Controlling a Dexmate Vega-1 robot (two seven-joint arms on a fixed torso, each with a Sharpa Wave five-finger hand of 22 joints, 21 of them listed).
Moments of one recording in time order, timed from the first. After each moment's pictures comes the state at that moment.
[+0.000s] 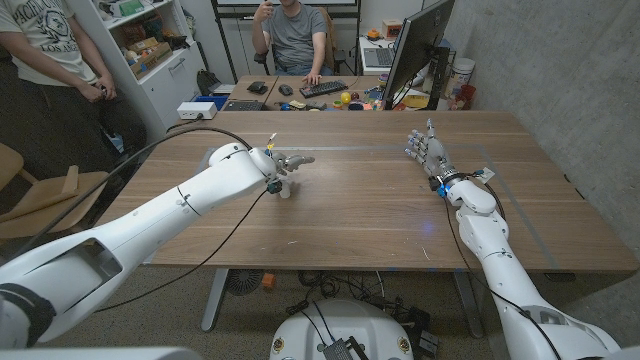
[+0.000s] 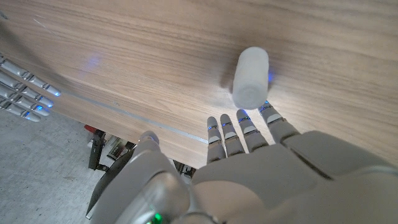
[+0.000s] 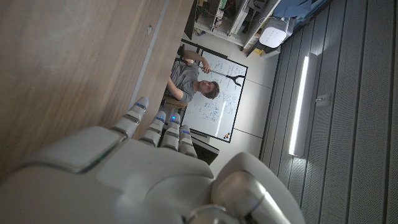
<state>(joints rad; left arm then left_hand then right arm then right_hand) 0.55 0.72 0.76 -2.06 -0.28 1.27 0.15 0.25 -0.03 0.25 -0.09 0.20 0.19 -0.07 0.27 0.23 0.17 -0.09 0.28 0.24 0.14 -0.04 0.27 0.22 0.20 0.12 0.23 0.18 -0.87 -0.15 0.08 -1.25 0.17 0.16 0.36 0.04 0.08 -0.19 0.15 0.21 0.02 0.01 0.19 0.19 0.14 -0.02 0.21 0.19 0.09 -0.04 0.20 0.19 0.14 0.04 0.20 0.18</state>
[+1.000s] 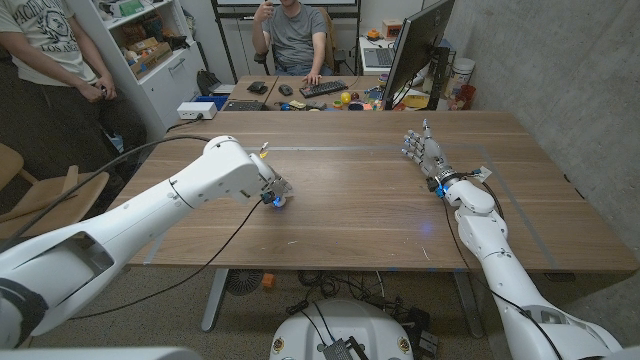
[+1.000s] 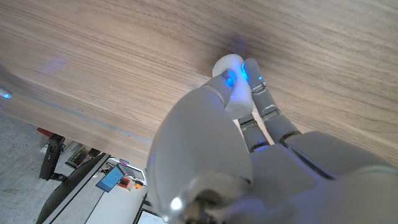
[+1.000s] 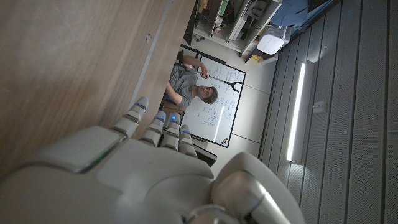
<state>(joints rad) 0.49 0.75 0.78 -2.05 -0.71 1.39 0.55 1.64 0.15 0.35 -0.17 0.23 0.53 -0.15 0.67 0.57 0.51 -0.20 0.64 0.70 0.43 -0.02 0.68 0.63 0.43 -0.04 1.08 0.66 -0.86 -0.16 0.06 -1.25 0.17 0.17 0.36 0.04 0.08 -0.19 0.15 0.21 0.02 0.01 0.19 0.19 0.14 -0.02 0.21 0.19 0.09 -0.04 0.20 0.19 0.14 0.04 0.20 0.18</state>
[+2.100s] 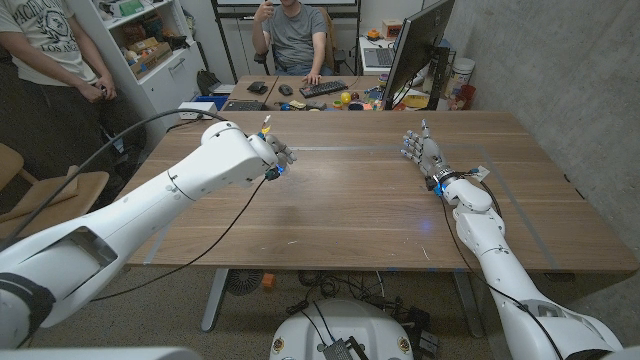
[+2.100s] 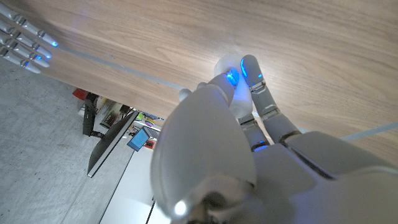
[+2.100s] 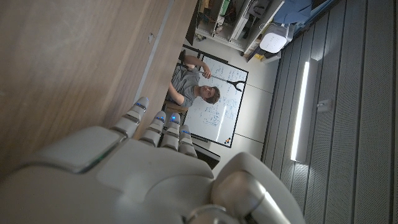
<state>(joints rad) 0.44 0.74 0.74 -2.15 -0.55 1.37 0.49 1.68 0.15 0.33 -0.17 0.24 0.58 -0.12 1.01 0.94 0.56 -0.18 0.82 0.88 0.44 -0.02 0.68 0.63 0.47 -0.04 1.11 0.53 -0.84 -0.15 0.05 -1.21 0.17 0.16 0.36 0.04 0.08 -0.19 0.15 0.21 0.02 0.01 0.19 0.19 0.14 -0.02 0.21 0.19 0.09 -0.04 0.20 0.19 0.14 0.04 0.20 0.18</state>
